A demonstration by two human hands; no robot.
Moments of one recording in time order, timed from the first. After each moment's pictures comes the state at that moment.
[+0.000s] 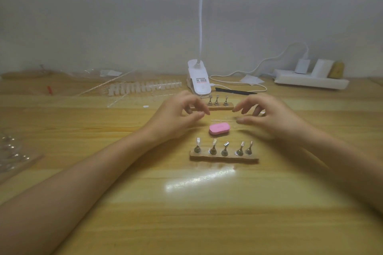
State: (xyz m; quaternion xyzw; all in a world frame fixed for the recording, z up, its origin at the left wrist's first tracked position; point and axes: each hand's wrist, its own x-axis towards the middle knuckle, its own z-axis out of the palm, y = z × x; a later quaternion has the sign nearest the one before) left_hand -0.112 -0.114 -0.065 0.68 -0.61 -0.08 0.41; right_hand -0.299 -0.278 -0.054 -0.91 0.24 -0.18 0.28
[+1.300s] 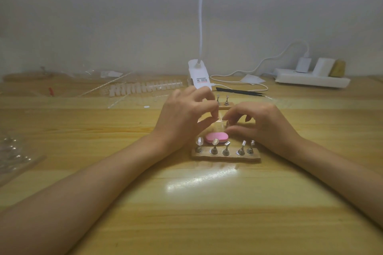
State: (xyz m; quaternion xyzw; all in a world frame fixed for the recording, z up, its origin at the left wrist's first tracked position) left_hand -0.129 -0.124 -0.072 0.63 -0.66 0.29 0.28; right_hand -0.296 -0.264 -0.075 -0.94 0.03 -0.31 0.16
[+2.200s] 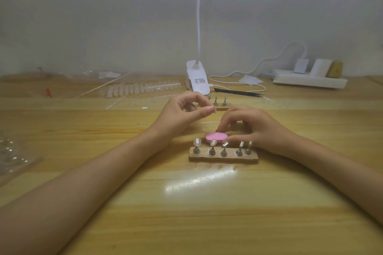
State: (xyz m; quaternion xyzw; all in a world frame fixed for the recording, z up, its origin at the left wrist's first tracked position) left_hand -0.126 -0.122 -0.067 0.60 -0.52 -0.20 0.57; right_hand -0.295 -0.264 -0.072 -0.93 0.02 -0.18 0.30
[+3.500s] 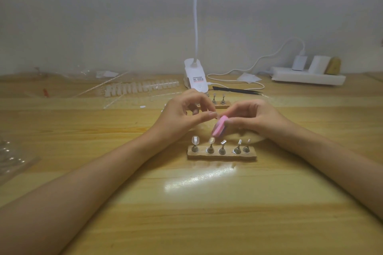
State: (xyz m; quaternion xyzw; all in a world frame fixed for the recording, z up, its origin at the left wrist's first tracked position) left_hand -0.129 -0.123 -0.069 0.59 -0.61 -0.12 0.51; right_hand -0.293 -0.279 -0.077 -0.80 0.10 -0.20 0.56
